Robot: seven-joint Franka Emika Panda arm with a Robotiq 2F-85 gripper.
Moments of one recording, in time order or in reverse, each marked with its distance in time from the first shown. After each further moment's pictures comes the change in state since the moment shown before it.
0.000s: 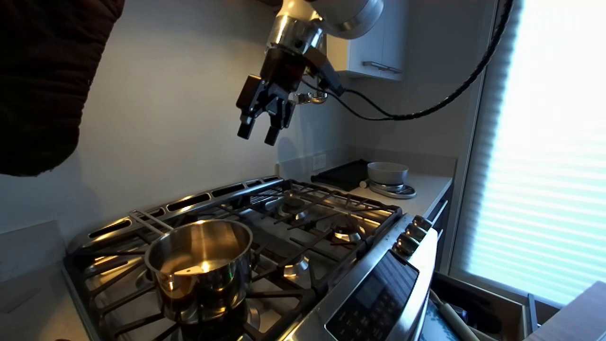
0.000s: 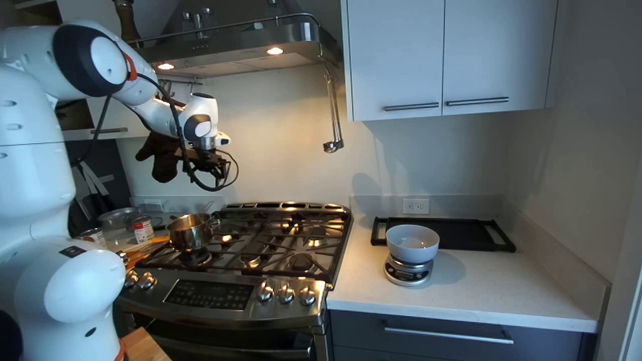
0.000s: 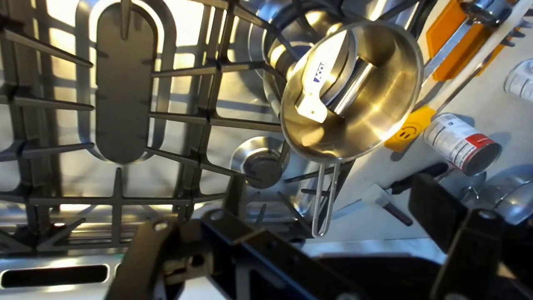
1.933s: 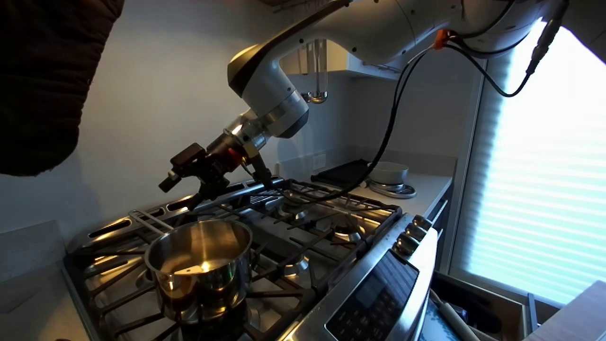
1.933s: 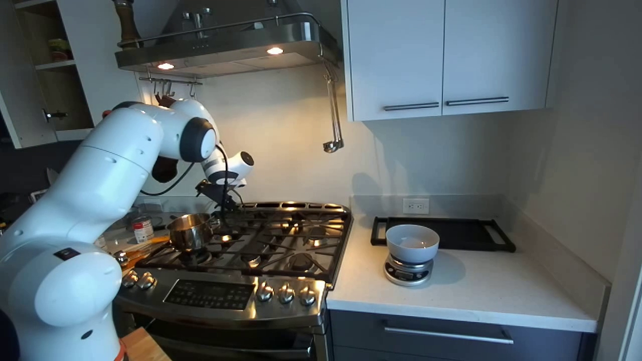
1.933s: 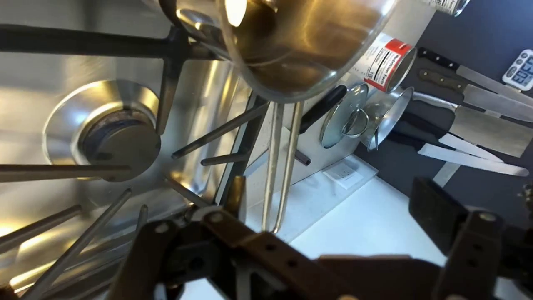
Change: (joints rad) arm -0.071 0.671 0.176 0.453 0.496 0.093 -0.495
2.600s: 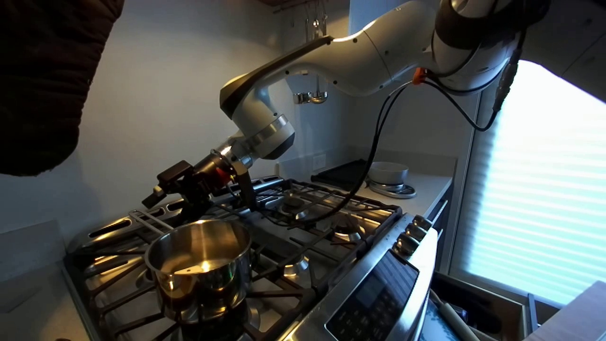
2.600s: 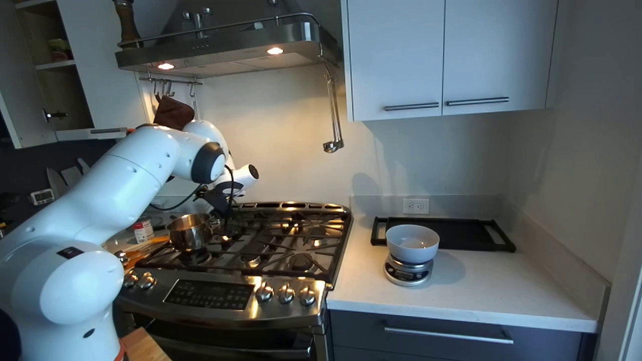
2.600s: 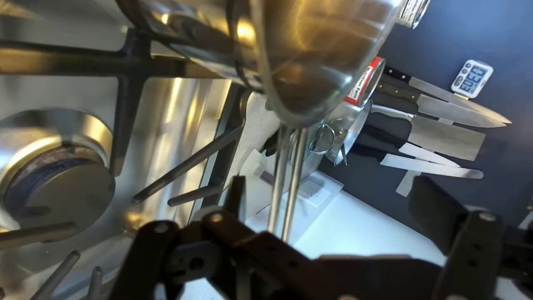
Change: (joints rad) arm 0.037 0.198 0.002 0.213 0.000 -0.163 -0.009
